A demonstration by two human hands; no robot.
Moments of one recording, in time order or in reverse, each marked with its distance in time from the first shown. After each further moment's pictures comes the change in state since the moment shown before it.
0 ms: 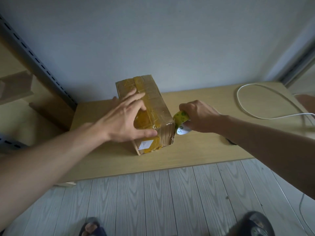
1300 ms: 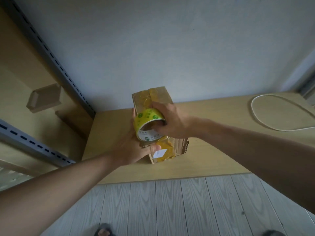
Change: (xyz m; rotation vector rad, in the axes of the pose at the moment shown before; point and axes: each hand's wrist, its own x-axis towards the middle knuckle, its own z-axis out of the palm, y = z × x) left_hand -0.028 -0.030 0.057 -0.588 0.153 -0.192; right_hand 0.042 -0.114 -0.030 0.458 -0.039 -0.132
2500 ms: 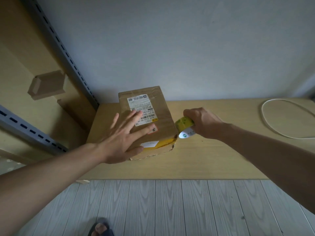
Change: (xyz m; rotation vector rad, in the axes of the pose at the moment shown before) left_hand -0.019 -0.023 -0.051 0.868 -0.221 0.160; right_hand -0.005 0.098 0.005 -0.442 0.000 0.087
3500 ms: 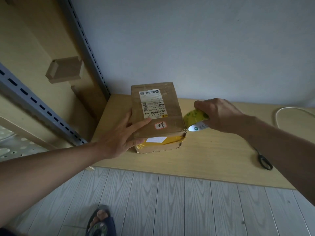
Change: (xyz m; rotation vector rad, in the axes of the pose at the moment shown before) left_hand -0.029 -0.024 0.035 -0.495 0.167 -0.072; right_hand 0.005 -0.016 -0.040 -0.165 -0.011 -0.200
